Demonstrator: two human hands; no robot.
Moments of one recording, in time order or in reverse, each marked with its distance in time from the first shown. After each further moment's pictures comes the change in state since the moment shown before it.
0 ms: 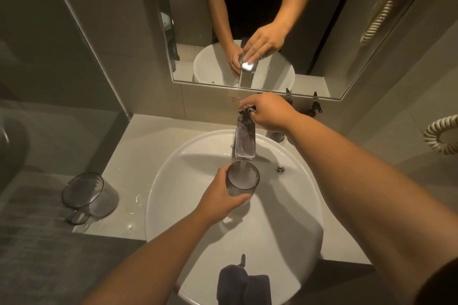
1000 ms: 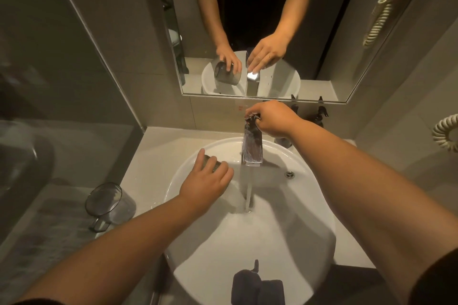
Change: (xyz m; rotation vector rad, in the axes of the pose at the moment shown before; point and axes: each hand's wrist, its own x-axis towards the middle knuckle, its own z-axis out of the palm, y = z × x) left_hand 0.013 0.009 -0.071 1.702 0.153 0.648; right_hand -0.004 -0.005 -0.002 0.014 0.005 0.017
